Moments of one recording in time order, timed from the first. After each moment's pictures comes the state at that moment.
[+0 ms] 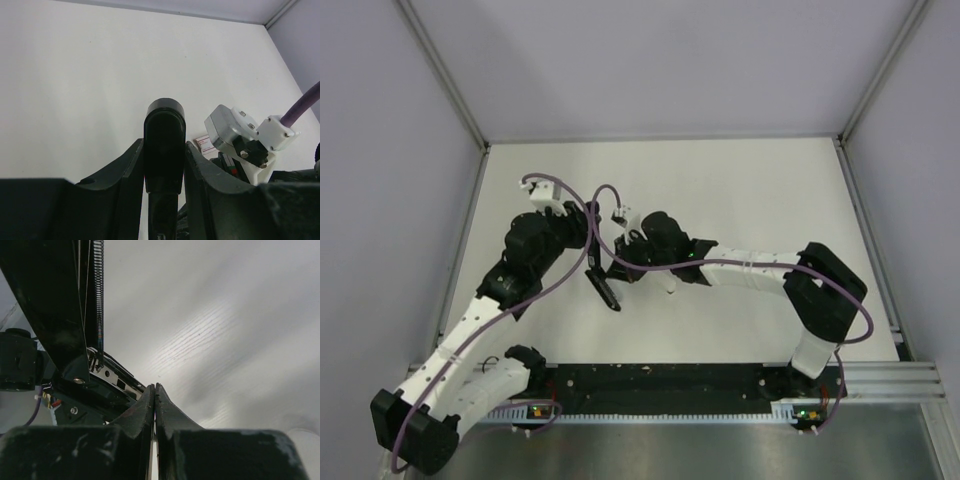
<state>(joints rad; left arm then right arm) -0.44 0.85 0.75 -0.09 -0.01 -0.41 0.95 1.71 1.08 0.15 -0.35 0.39</state>
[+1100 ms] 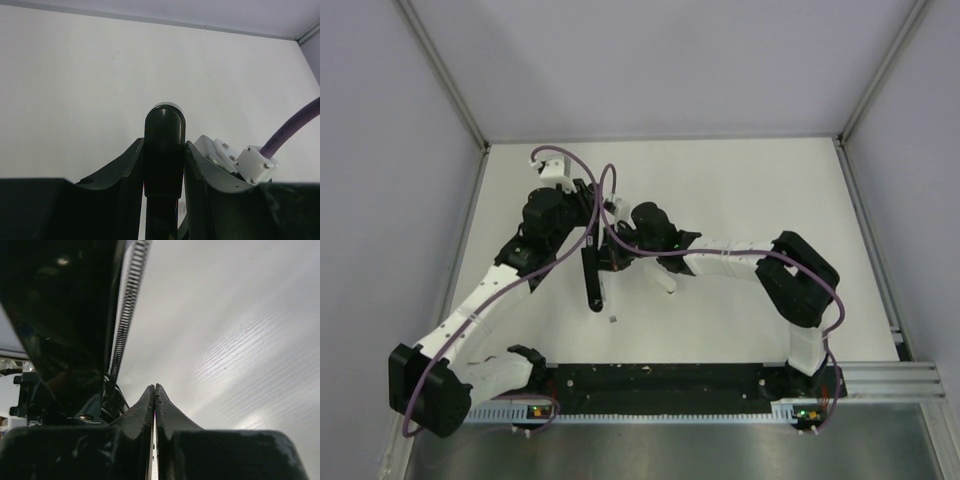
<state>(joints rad) -0.43 1.10 0.87 0.00 -0.13 -0.39 0.93 1.89 1.21 0.29 -0.47 0.61</state>
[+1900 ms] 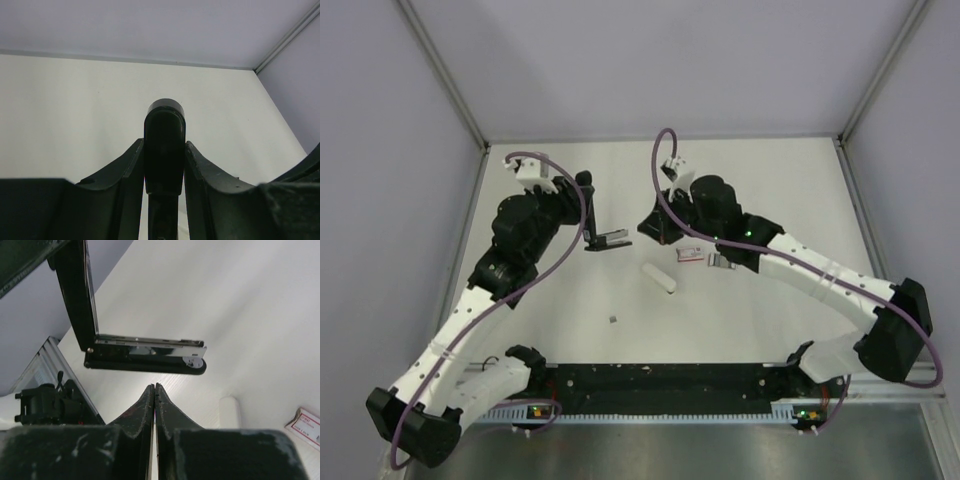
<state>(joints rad) -0.44 0.91 0.93 -0.08 -0.09 -0.38 0.83 1.40 1.20 -0.15 -0.15 0.43</state>
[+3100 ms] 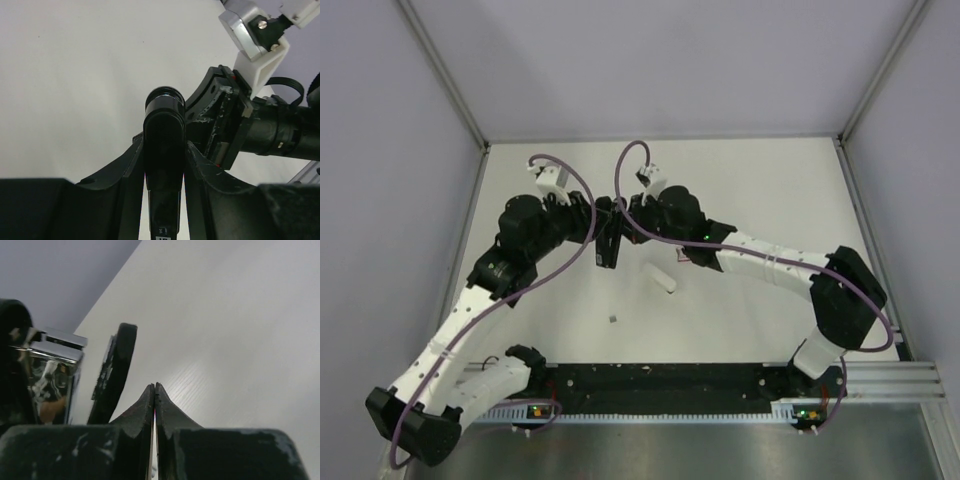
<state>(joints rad) -0.44 0.89 0.95 -0.26 0.17 -0.42 0.87 1.63 1.15 0.20 -0.10 0.50</state>
